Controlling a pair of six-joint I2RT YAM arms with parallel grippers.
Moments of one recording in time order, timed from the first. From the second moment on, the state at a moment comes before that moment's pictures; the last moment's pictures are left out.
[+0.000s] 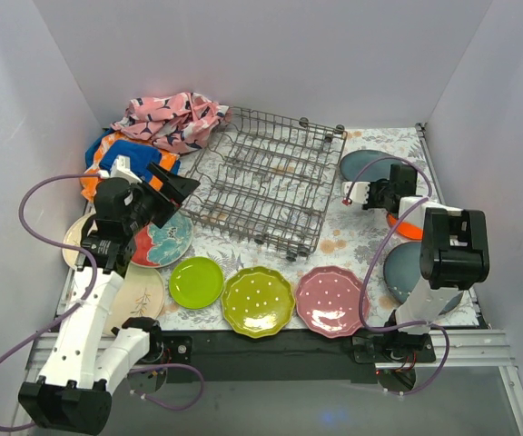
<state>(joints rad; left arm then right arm) -0.13 0.85 0.95 -0.43 0.25 -0.94 -0.02 1.75 0.93 0.04 -0.33 -1.54</state>
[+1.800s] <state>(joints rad) -0.45 1.55 1.21 -0.08 0.45 -1.29 0.06 1.05 0.74 -0.21 -0.45 -1.36</state>
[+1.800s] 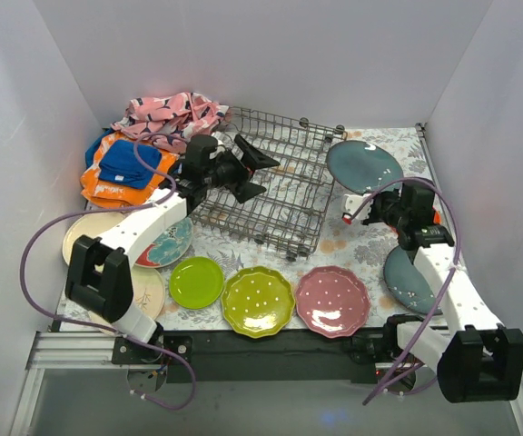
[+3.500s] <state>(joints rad) -0.29 1.54 1.29 -0.27 0.41 -1.01 0.64 0.88 0.83 -0.11 -0.26 -1.00</state>
